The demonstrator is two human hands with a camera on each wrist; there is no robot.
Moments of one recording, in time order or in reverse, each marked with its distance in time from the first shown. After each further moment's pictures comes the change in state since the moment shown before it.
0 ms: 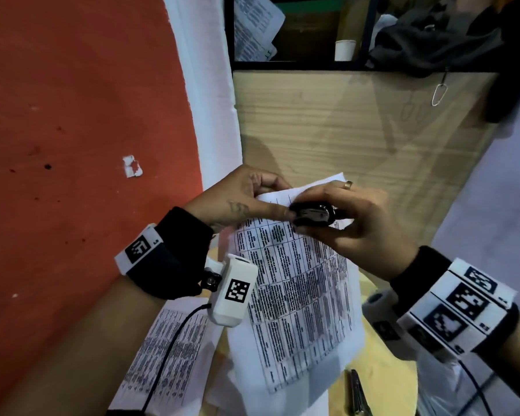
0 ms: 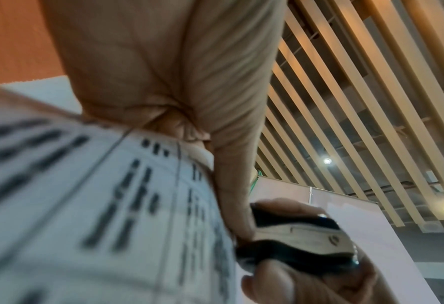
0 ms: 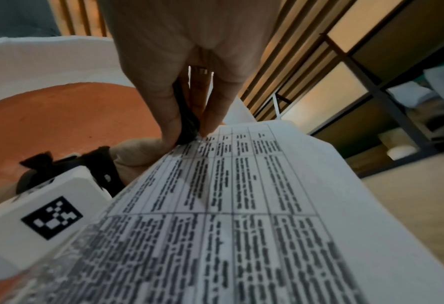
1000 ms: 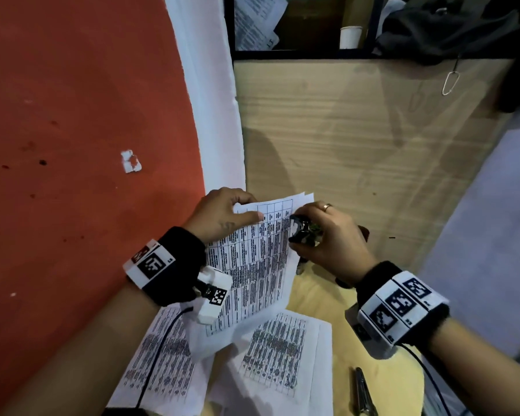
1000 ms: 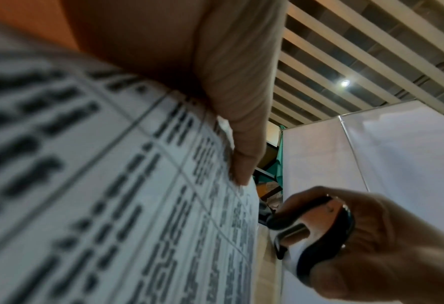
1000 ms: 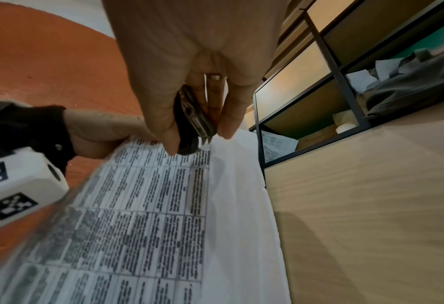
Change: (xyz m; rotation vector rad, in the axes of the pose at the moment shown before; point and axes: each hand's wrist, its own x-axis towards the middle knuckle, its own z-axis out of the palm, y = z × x) left_hand 0.000 -0.070 -0.029 0.539 0.250 -0.093; right_hand -0.023 0.062 0.057 -0.250 -0.066 0.216
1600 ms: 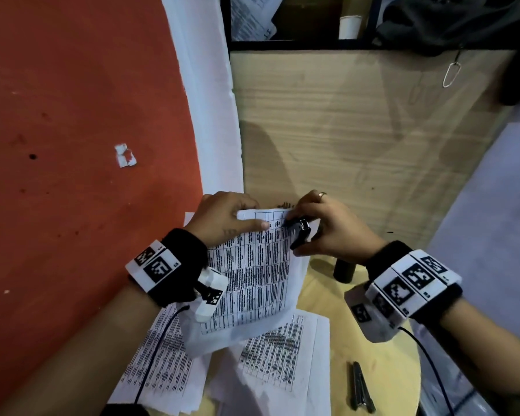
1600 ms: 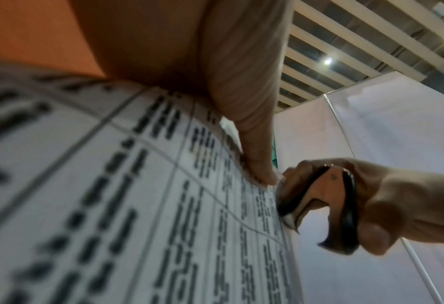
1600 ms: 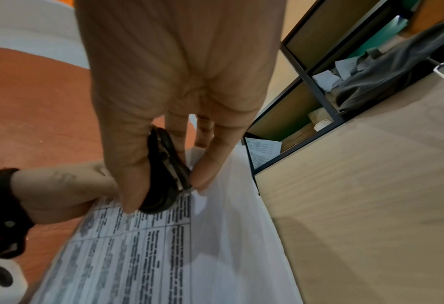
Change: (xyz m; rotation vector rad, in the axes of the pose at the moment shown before) left_hand 0.003 -0.013 0.013 0.096 -0.085 0.085; right_hand 0.020 0.002 -0.021 0.118 -0.333 0.078
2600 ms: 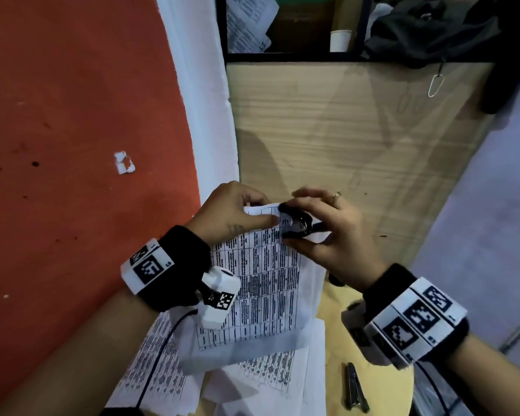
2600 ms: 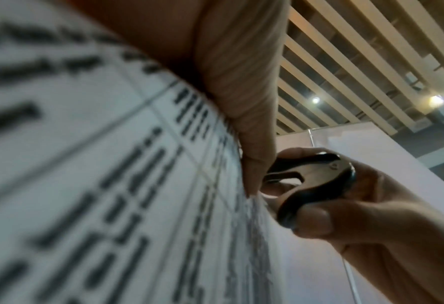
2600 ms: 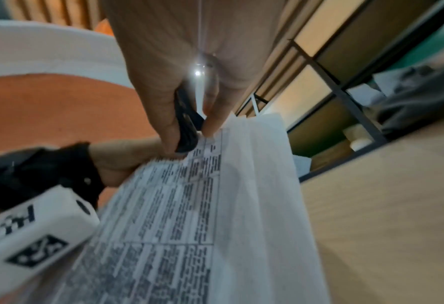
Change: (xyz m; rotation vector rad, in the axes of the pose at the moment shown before) left_hand -0.006 0.047 -0.008 -0.153 0.063 0.069; right_hand -0.035 -0.036 -0.001 0.109 0.450 -0.248
